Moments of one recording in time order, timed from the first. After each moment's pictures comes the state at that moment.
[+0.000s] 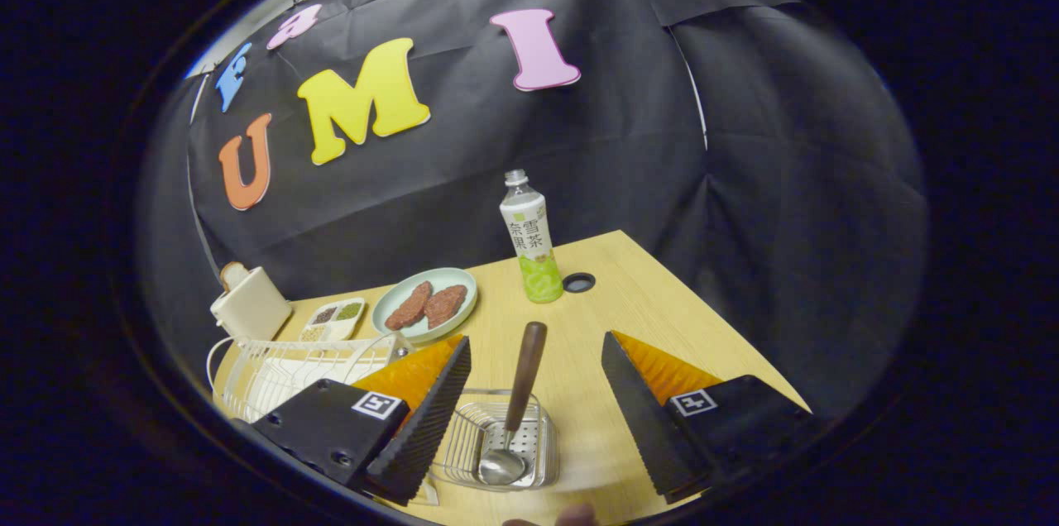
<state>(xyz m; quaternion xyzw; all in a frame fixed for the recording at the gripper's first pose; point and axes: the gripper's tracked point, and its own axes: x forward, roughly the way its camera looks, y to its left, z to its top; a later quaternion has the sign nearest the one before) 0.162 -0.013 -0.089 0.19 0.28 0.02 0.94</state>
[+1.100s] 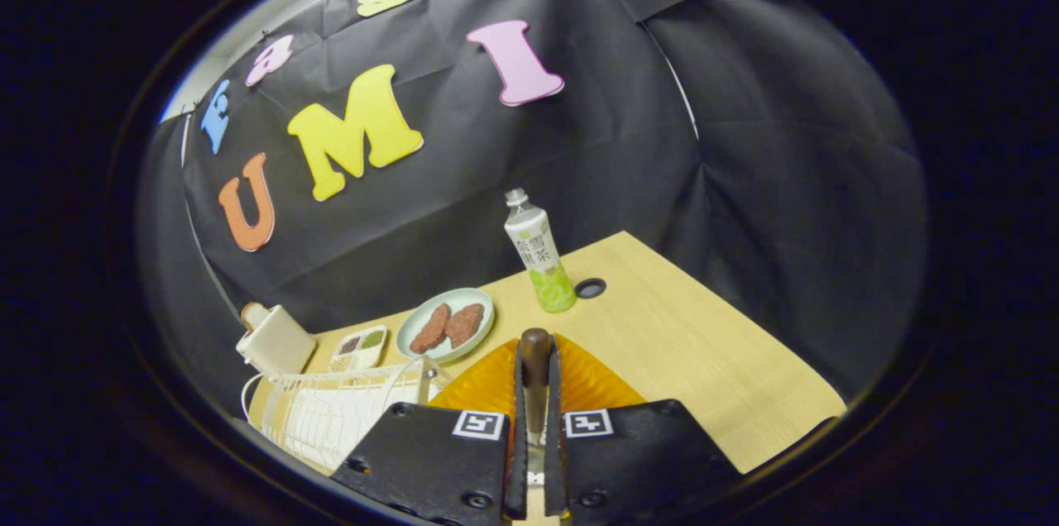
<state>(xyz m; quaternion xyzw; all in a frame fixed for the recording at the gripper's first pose) 0.143 -0.013 -0.037 0.24 0.23 0.02 0.94</state>
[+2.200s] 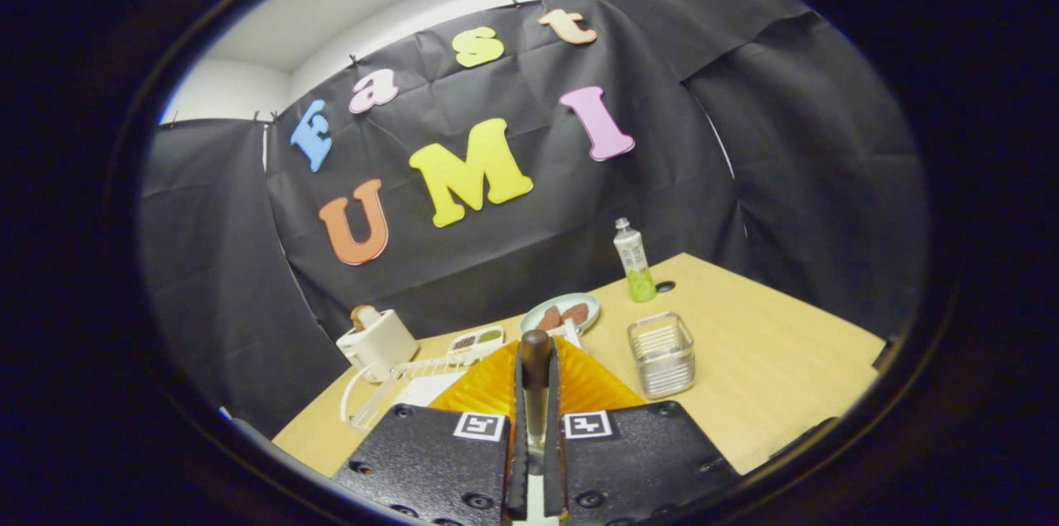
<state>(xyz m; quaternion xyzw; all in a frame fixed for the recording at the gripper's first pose) -0.062 0.131 0.019 0.26 0.14 0.09 0.95</state>
